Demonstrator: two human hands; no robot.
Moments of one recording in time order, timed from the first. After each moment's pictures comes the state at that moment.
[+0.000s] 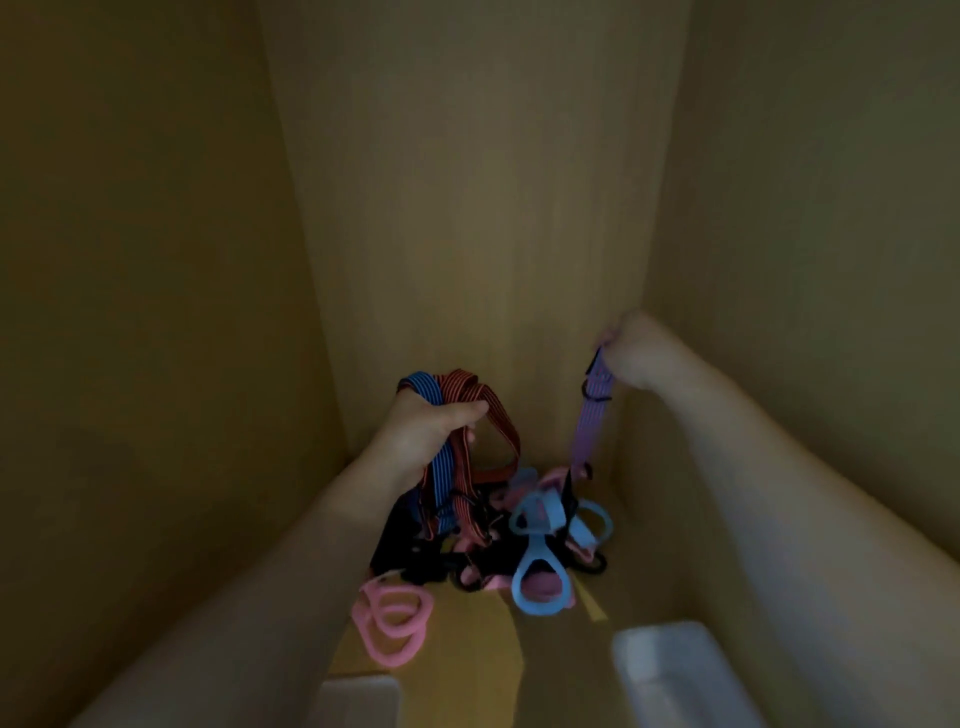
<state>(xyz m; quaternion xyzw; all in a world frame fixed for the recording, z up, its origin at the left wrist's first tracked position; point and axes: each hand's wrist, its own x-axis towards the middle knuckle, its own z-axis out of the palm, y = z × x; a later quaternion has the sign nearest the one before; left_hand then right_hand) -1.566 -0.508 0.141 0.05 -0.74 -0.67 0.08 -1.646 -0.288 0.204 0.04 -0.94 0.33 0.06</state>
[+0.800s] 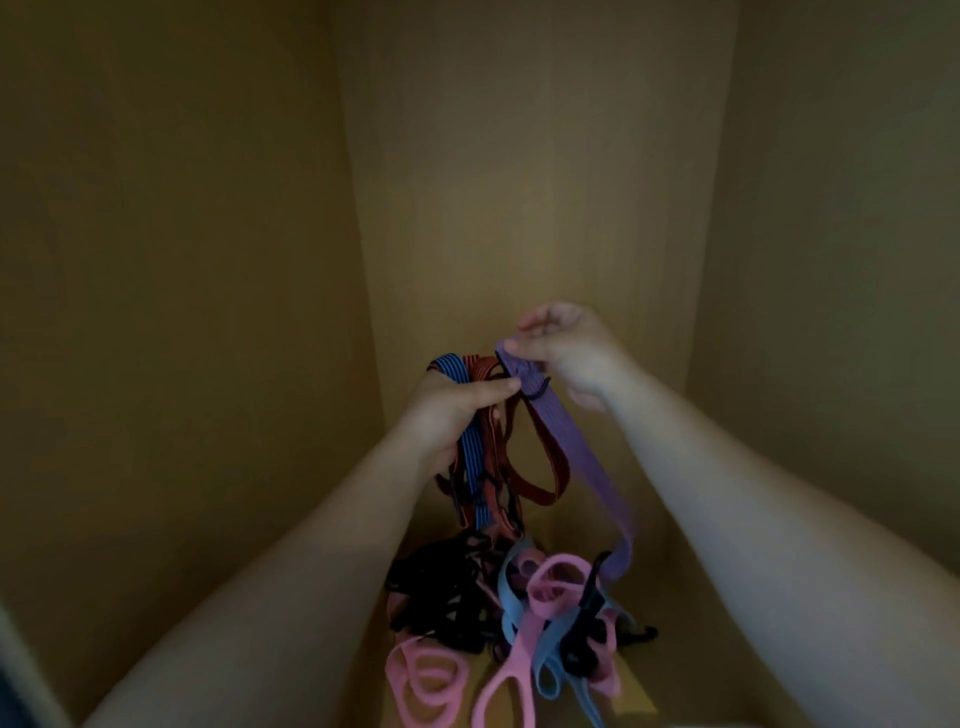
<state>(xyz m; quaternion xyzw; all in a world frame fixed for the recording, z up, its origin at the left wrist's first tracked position) -1.562 -0.511 0.214 0.02 -0.68 -0.72 0.15 -1.625 -0.382 0.254 0.27 -0.67 0.70 0.02</state>
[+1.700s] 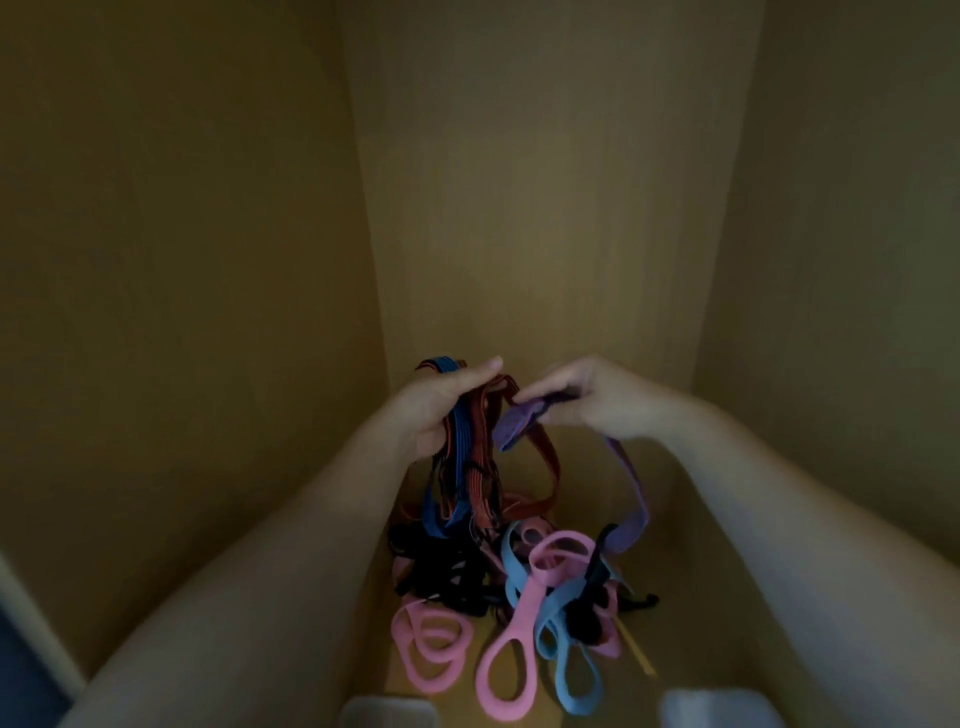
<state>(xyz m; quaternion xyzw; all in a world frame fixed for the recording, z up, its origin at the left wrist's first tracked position) -1.560 -0.536 0.200 0.09 -0.68 -0.73 -0.04 -1.620 -0.343 0.209 0.43 -0.84 0.34 -0.05</state>
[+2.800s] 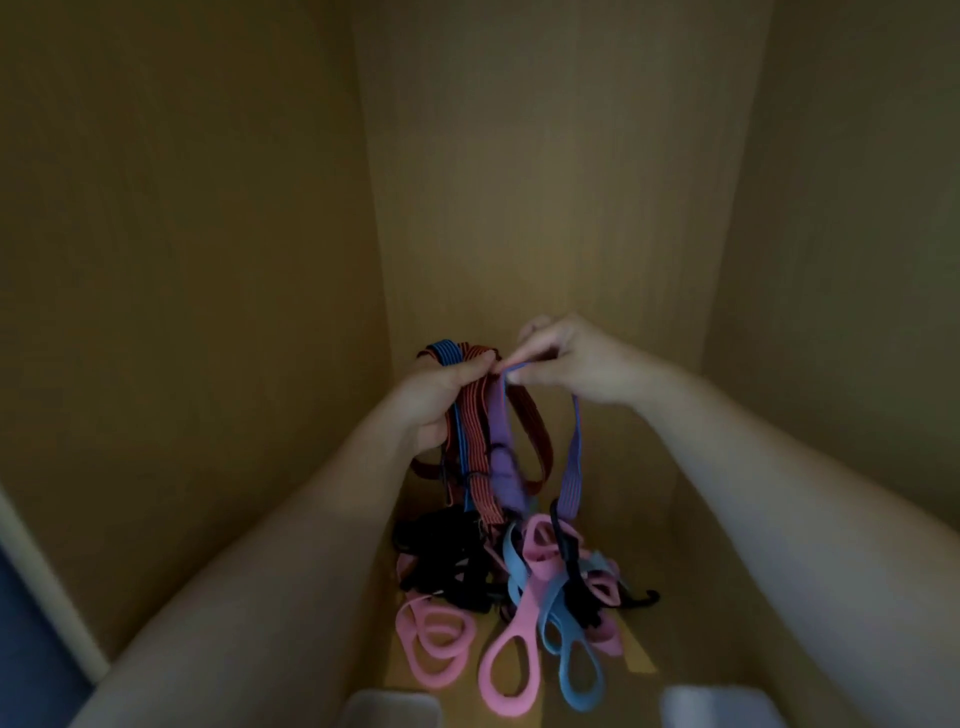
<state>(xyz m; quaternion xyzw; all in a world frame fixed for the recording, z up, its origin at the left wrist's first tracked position) -1.562 -0.539 0.199 0.04 -0.62 -0.77 0.09 -1.625 -0.370 0.233 0.49 -0.78 0.40 0.01</state>
